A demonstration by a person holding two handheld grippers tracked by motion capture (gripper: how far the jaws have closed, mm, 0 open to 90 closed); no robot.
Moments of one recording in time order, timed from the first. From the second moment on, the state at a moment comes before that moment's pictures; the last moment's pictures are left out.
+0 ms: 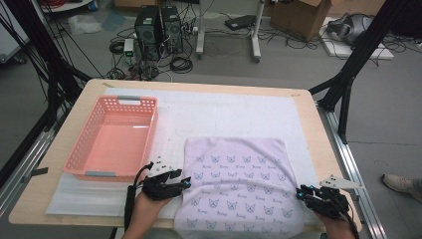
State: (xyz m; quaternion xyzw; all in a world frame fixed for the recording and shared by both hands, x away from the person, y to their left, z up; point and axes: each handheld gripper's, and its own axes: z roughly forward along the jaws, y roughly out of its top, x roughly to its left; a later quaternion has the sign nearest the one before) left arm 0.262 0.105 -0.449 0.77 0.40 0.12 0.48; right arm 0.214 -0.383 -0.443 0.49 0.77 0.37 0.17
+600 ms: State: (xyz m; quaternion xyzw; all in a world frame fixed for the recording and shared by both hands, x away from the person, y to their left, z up) left arm 0.358 0.096 -0.436 0.75 0.45 0.17 0.46; right arm 0.242 -0.382 -0.442 0.47 0.76 0.42 0.18
